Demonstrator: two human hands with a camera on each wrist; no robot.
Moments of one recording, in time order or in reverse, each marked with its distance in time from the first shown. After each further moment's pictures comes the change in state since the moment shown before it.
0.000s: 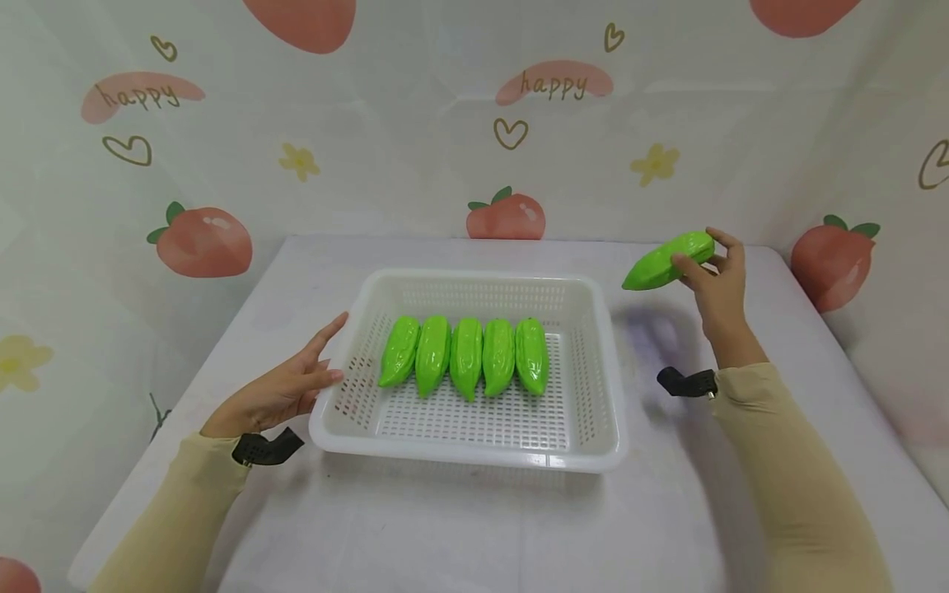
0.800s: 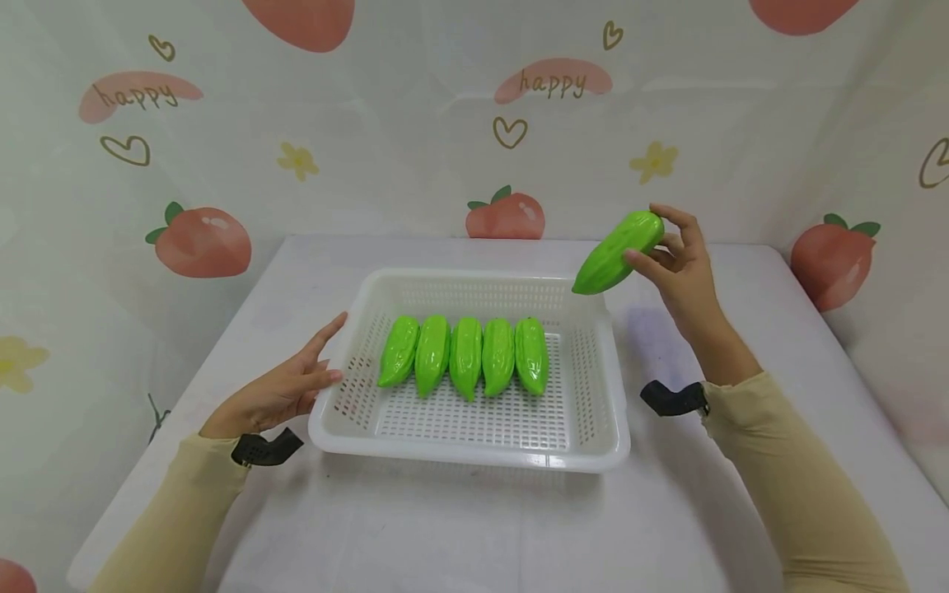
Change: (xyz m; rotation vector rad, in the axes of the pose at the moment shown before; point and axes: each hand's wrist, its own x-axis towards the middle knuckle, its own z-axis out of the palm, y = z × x) left_hand 0.001 -0.001 0.000 -0.009 -0.005 0.008; right_hand -0.039 -0.036 0.051 0.215 -0.450 -0.232
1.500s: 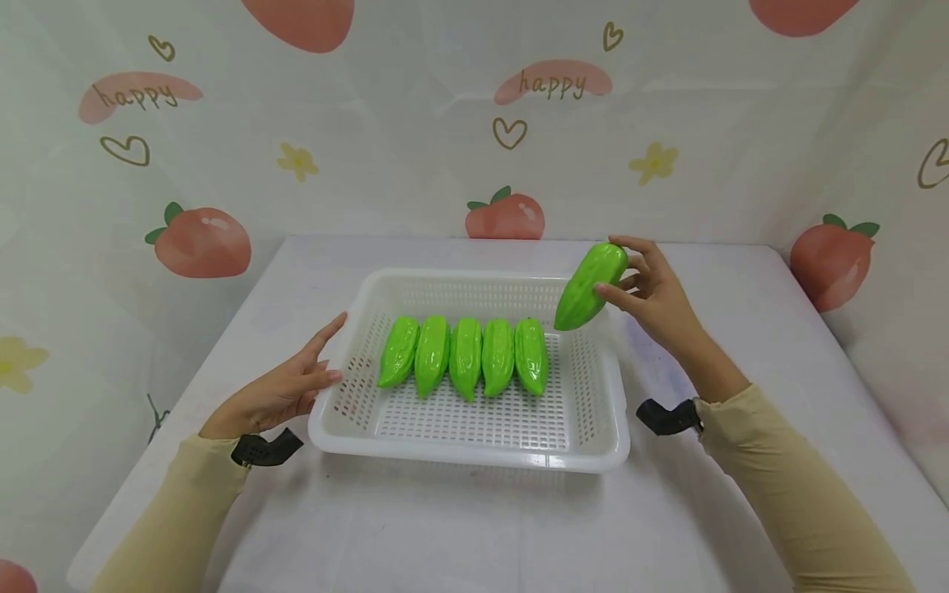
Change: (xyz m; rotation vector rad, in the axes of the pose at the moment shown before) left_hand 0.000 -0.001 0.000 -0.005 -0.005 0.008; right_hand -0.015 0.009 0.009 -0.488 -0.140 0.090
